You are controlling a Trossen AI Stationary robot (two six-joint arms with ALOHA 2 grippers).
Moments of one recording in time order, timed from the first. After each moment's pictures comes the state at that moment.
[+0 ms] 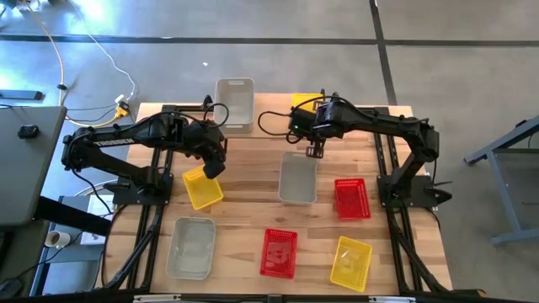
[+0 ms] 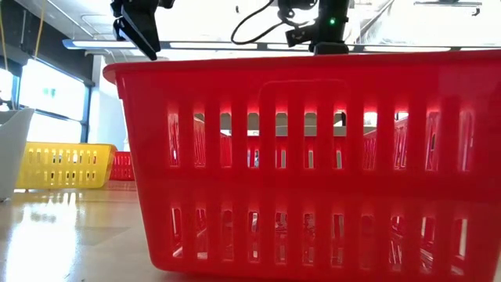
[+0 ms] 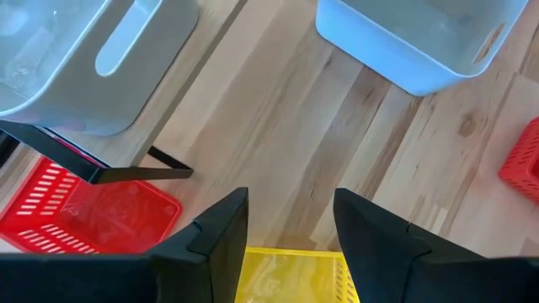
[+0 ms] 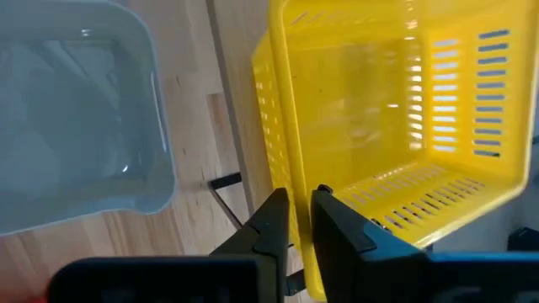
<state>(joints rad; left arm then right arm) 0.23 1.20 1.25 -1.13 -0.18 -0.36 -0.25 1.71 1.64 -1.26 0.42 -0.16</state>
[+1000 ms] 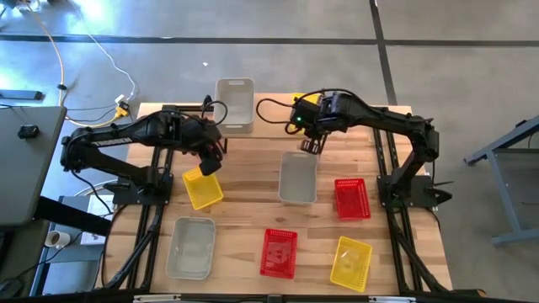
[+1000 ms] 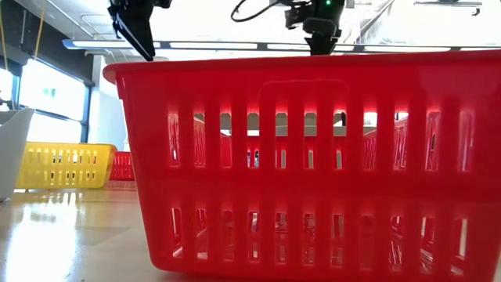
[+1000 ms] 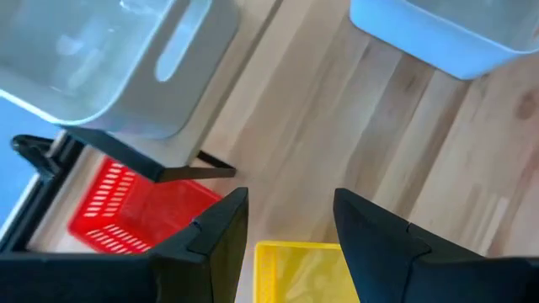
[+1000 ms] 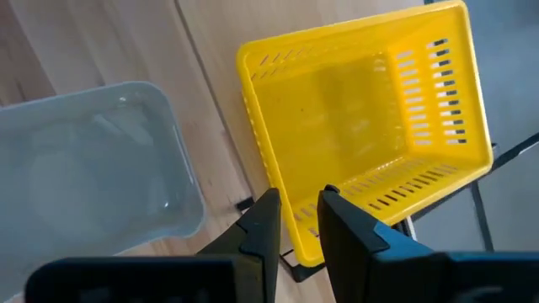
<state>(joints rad) 0.26 1.18 1.25 -1.18 -0.26 -0.25 -0.25 1.71 1.78 -1.33 0.36 0.02</state>
